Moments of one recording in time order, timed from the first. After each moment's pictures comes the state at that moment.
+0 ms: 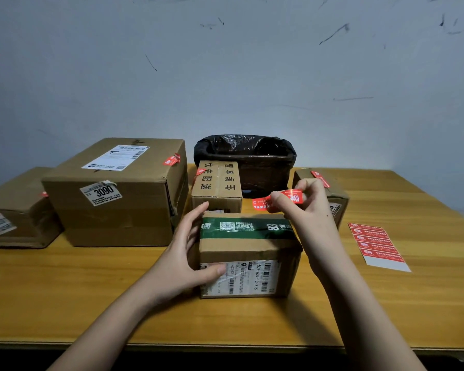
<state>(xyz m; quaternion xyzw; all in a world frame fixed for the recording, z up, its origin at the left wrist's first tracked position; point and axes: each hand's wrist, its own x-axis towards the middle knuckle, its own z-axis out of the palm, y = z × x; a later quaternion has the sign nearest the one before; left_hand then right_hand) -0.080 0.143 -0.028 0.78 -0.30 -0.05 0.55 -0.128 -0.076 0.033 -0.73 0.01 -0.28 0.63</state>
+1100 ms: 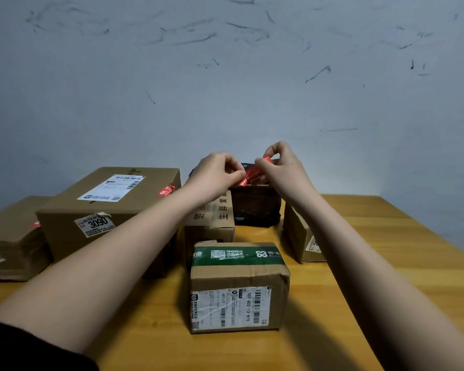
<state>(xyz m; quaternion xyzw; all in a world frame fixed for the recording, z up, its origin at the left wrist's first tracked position) 0.012 0.051 0.115 0.85 -0.28 0.13 0.43 -0.039 -0.093 0.119 -0.83 0.00 -0.28 0.49</state>
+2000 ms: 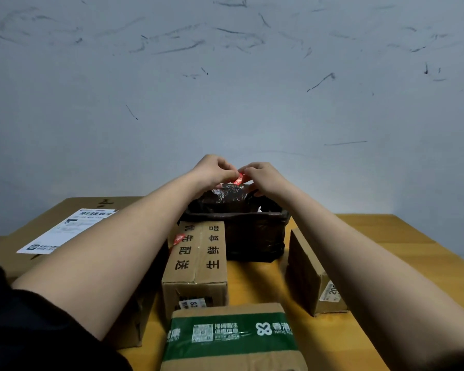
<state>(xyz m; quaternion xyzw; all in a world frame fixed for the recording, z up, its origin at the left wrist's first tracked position) 0.140 0.003 0.139 0.83 -0.23 0.01 0.50 0.096 -0.130 0.132 -0.87 0.02 -0.14 0.47</state>
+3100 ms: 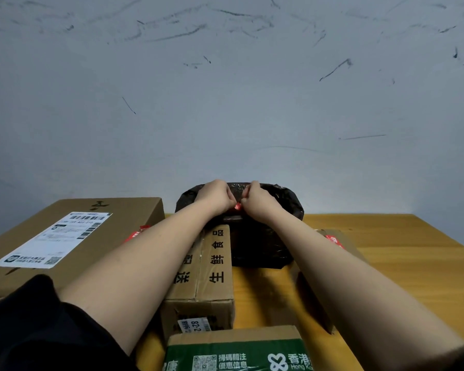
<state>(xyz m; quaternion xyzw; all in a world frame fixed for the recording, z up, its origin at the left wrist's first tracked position) 0.178 -0.011 0.083 0.94 -0.17 0.05 0.28 0.152 -0.126 0.067 -0.95 0.08 -0.11 0.28</state>
